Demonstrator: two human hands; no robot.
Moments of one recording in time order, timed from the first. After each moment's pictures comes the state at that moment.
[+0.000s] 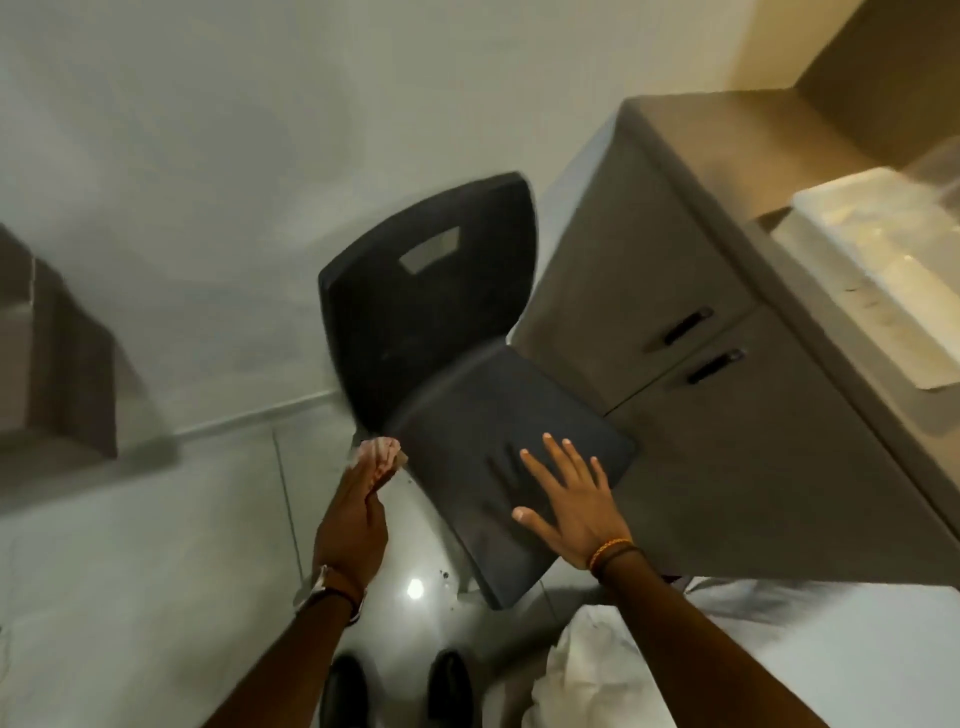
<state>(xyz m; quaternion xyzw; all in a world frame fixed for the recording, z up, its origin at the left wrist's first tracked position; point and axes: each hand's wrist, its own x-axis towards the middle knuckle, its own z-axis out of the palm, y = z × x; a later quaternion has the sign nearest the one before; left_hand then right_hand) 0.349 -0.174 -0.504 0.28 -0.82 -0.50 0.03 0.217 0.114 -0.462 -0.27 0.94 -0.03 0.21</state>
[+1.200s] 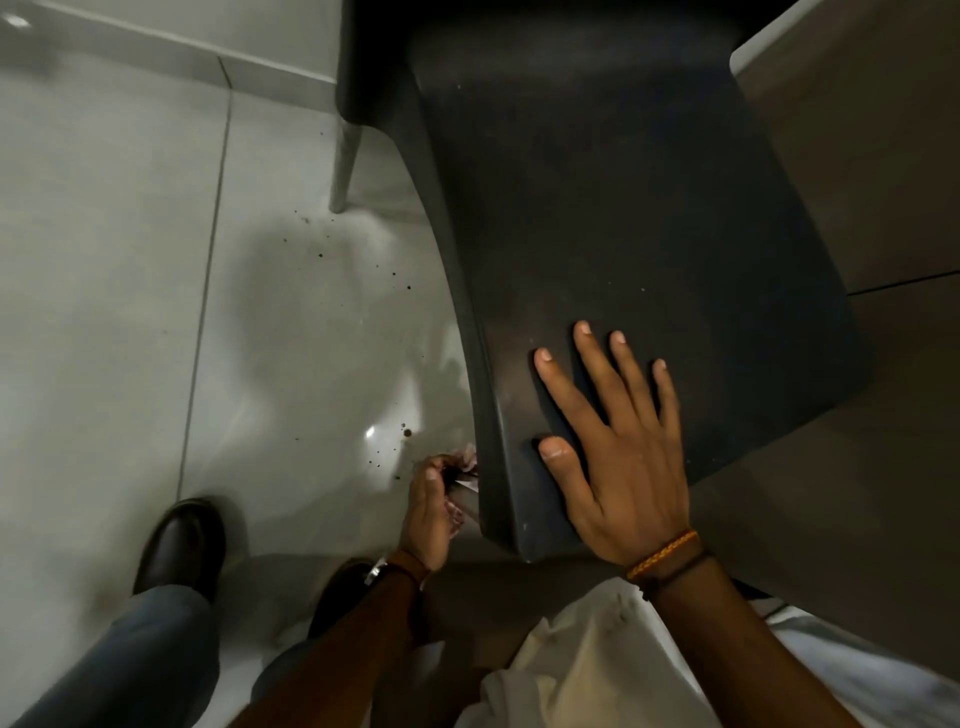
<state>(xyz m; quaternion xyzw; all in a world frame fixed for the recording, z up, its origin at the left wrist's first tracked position) 0.399 0.087 -0.922 0.49 -0.39 -0.78 -0.03 0.237 0.146 -0.720 -0.45 0.89 -0.07 0.07</state>
